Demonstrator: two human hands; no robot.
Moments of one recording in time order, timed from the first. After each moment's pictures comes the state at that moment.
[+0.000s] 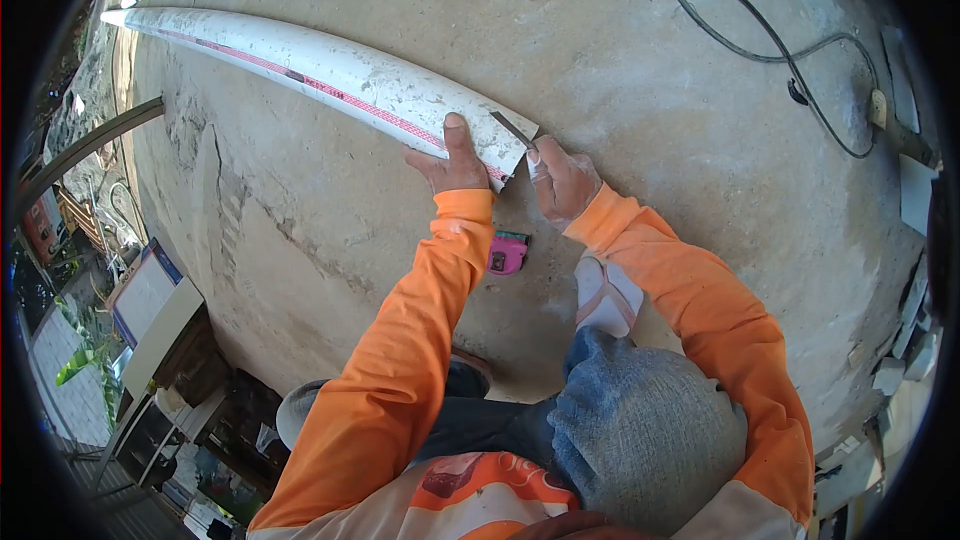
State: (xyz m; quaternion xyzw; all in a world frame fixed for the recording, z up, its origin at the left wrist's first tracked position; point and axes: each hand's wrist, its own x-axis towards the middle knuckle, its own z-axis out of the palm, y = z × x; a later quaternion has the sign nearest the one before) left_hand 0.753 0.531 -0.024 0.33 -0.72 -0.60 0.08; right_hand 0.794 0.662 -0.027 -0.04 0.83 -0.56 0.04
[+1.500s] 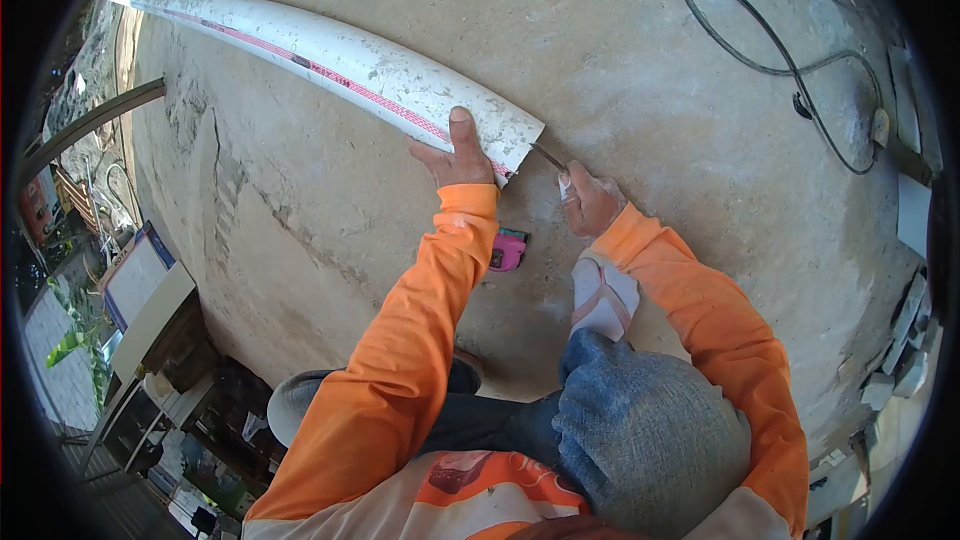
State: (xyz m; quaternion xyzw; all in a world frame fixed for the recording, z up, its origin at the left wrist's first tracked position) left_hand 0.755 0.529 -0.032 0.32 -0.73 -0.59 0.11; right_hand 0.832 0.686 -0.050 -0.05 0.83 -0.55 0.09
